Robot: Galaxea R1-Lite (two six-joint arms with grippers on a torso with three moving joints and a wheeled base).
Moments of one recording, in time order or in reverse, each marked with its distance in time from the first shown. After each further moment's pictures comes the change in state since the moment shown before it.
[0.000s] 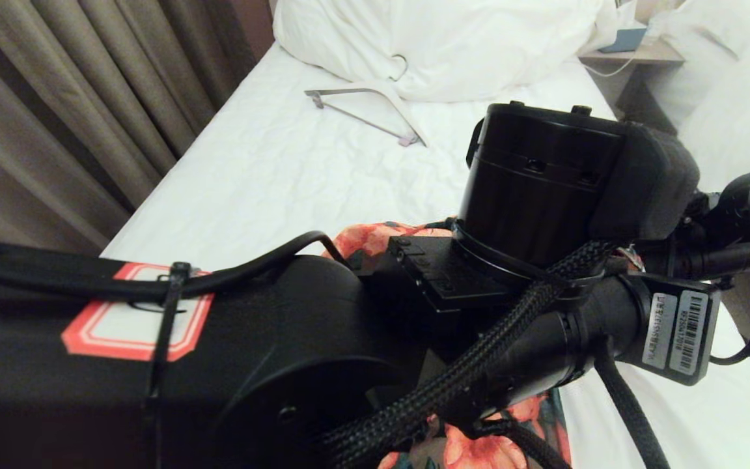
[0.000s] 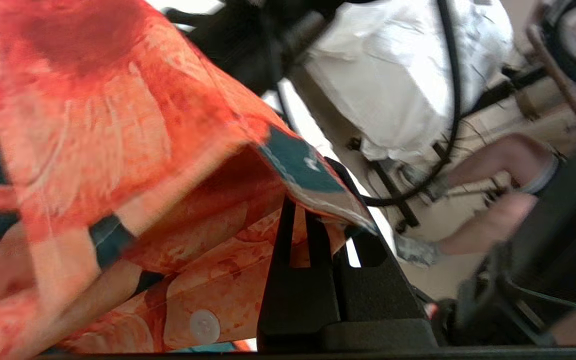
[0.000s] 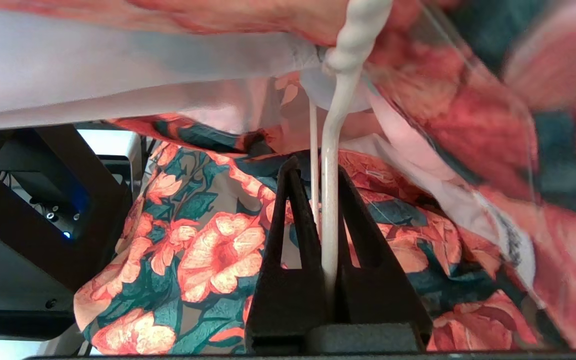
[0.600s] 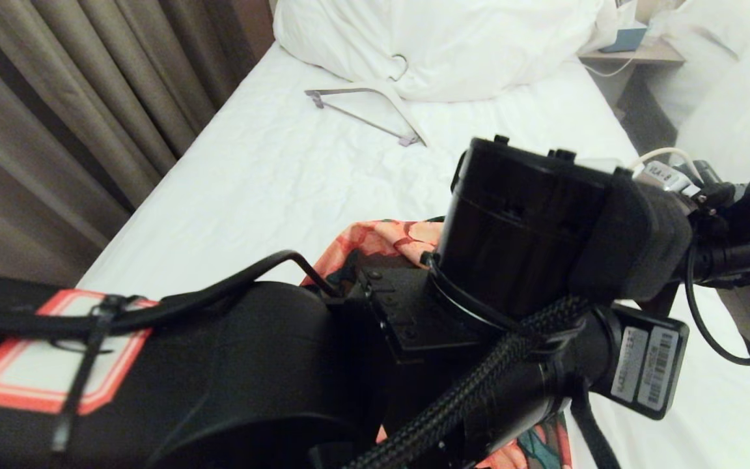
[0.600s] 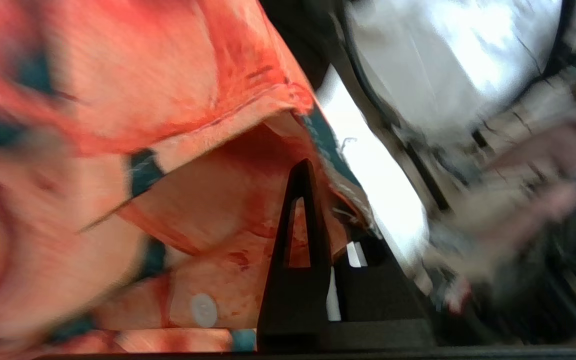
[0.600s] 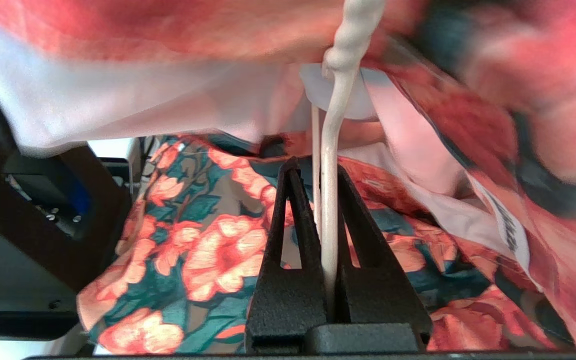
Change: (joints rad) left arm -0.026 -0.059 0.098 0.010 0.118 0.027; right arm -0.017 -0.053 0.017 0.008 -0.001 0.004
